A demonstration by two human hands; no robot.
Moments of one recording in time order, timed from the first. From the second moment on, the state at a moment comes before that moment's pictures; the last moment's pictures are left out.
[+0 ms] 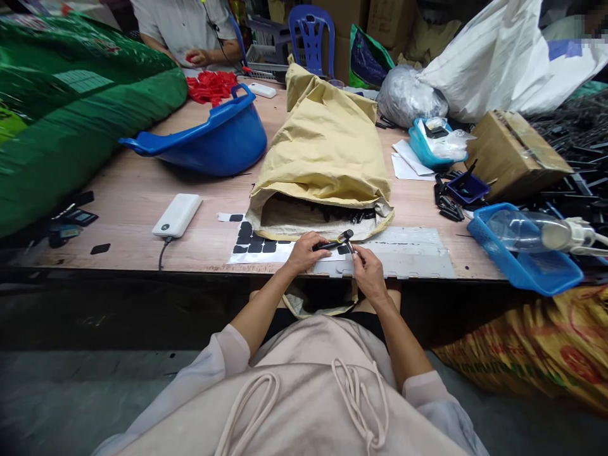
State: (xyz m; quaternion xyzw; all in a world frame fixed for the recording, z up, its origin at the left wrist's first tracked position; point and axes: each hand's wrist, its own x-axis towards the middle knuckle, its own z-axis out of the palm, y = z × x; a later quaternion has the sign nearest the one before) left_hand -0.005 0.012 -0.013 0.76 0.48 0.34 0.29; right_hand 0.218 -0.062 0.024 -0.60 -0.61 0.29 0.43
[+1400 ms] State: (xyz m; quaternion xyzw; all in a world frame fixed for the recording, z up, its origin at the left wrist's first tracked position) left_hand -0.014 0.004 -0.013 0.55 0.41 0.50 0.52; right_hand 0.228 -0.052 0.009 -0.62 -0.45 0.41 0.48
